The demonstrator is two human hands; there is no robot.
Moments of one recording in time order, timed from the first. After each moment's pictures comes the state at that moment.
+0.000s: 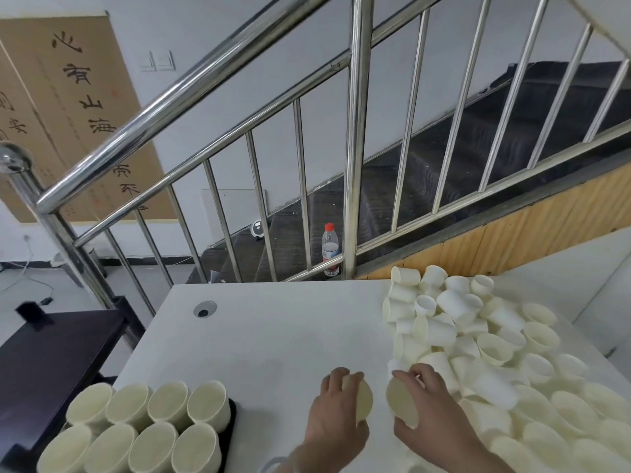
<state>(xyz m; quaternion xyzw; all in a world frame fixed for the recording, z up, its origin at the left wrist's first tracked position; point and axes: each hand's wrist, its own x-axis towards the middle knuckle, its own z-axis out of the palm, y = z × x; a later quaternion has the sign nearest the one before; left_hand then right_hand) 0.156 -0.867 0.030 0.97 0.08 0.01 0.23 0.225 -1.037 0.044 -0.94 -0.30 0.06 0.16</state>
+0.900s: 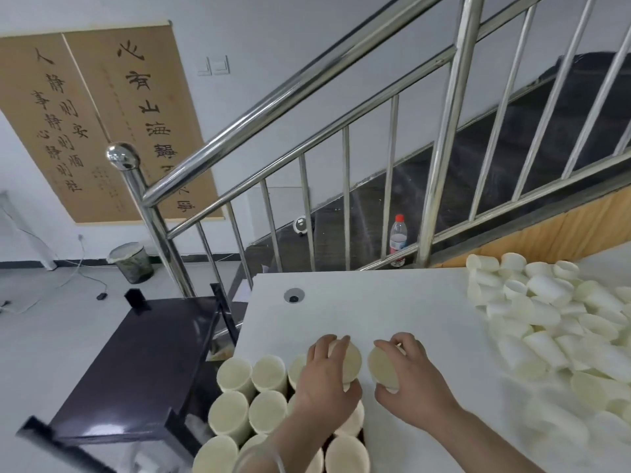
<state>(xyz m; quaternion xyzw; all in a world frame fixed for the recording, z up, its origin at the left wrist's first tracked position) 0.006 -0.644 0.064 0.96 0.11 0.10 0.24 0.086 -0.803 0.064 -0.92 -0.33 0.02 0.21</state>
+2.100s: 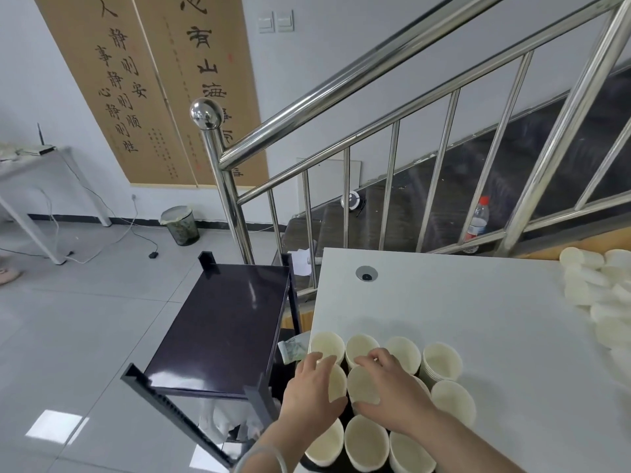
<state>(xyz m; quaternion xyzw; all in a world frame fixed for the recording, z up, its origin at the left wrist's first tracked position) -0.103 -0.474 0.011 0.95 0.21 -0.04 0.22 0.000 -0.617 0.014 -0.88 -0.42 0.16 0.17</state>
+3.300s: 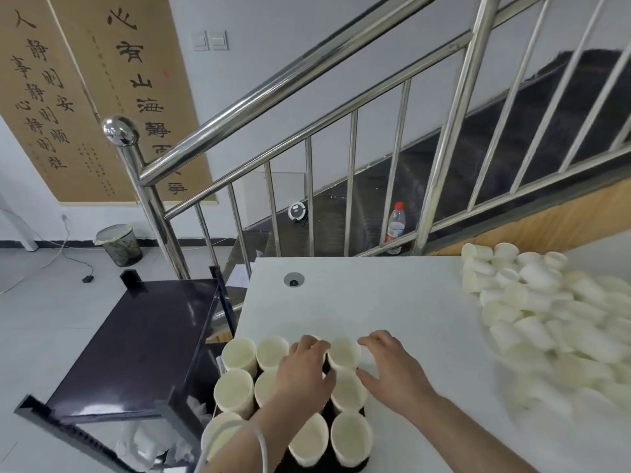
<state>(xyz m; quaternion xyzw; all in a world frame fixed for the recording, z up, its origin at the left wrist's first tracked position) -0.022 -0.610 0.056 0.97 0.14 0.02 0.20 0.060 -0.773 0.057 -0.92 -0.34 0.06 0.18</state>
